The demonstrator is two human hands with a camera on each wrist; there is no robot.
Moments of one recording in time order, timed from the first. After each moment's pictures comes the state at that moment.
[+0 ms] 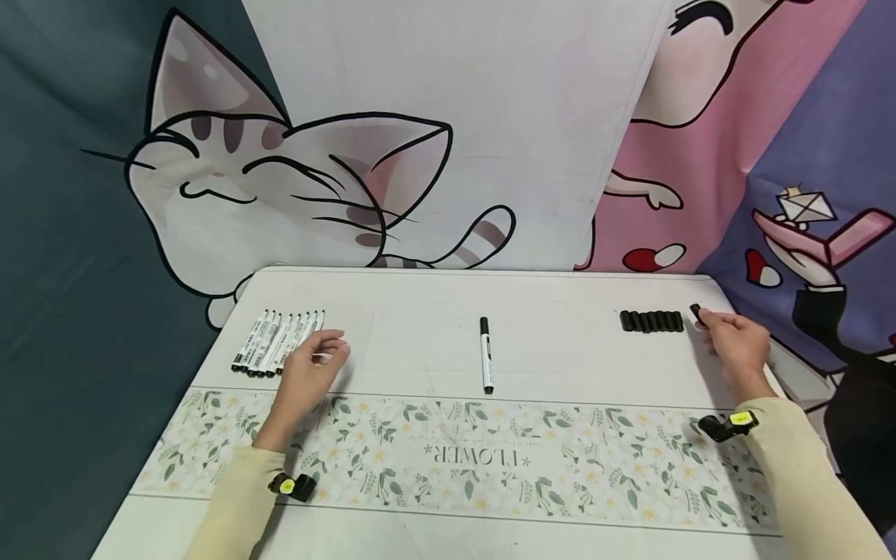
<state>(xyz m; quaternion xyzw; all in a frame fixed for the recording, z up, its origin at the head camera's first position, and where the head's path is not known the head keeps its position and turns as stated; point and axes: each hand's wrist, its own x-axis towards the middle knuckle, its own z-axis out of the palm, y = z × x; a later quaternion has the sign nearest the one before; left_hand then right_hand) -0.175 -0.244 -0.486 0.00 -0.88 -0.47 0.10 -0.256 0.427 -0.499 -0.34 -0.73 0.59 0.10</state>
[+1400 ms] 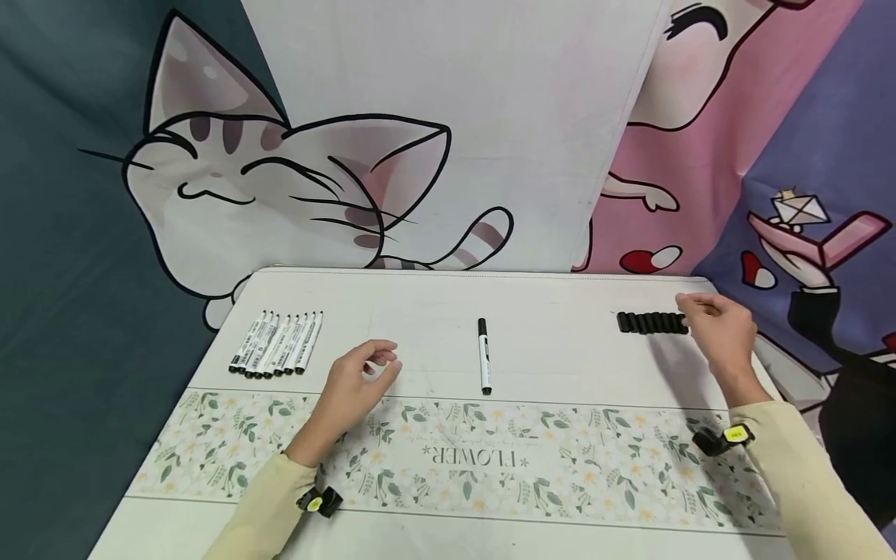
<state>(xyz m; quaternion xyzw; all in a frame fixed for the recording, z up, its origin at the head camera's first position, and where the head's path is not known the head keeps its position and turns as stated) -0.157 -0.173 -0.464 -0.14 -0.89 -0.42 0.11 -0.235 0.374 -0.448 -0.20 -0.87 0.43 0.15</state>
